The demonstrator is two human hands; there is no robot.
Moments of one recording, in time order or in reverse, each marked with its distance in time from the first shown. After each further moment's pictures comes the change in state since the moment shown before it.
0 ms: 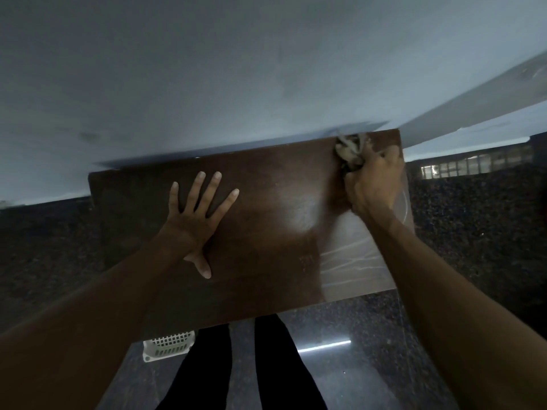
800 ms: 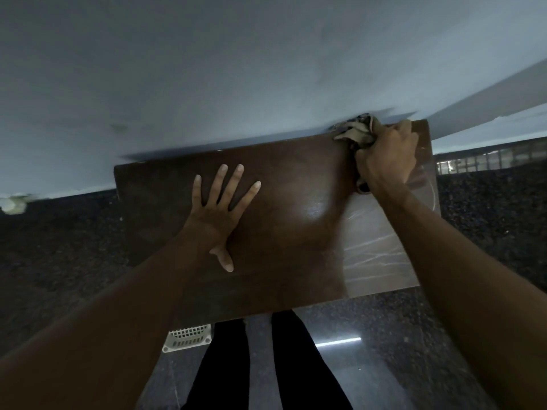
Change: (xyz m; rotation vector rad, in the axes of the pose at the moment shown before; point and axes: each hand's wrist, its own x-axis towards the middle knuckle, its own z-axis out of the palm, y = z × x) left_hand 0.002 0.000 0.002 -0.044 0.055 0.029; right_hand 0.012 -0.037 0.006 -0.033 0.013 0.024
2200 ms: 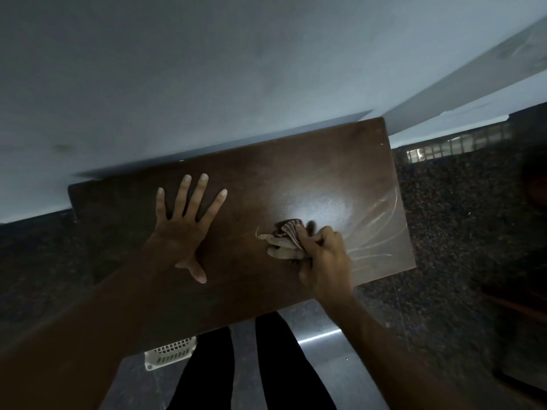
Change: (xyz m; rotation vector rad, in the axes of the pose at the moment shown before) left_hand -0.002 0.005 -0.008 0.031 -0.080 -0.016; right_hand -0.172 0.075 0.041 0.170 -0.185 -0.382
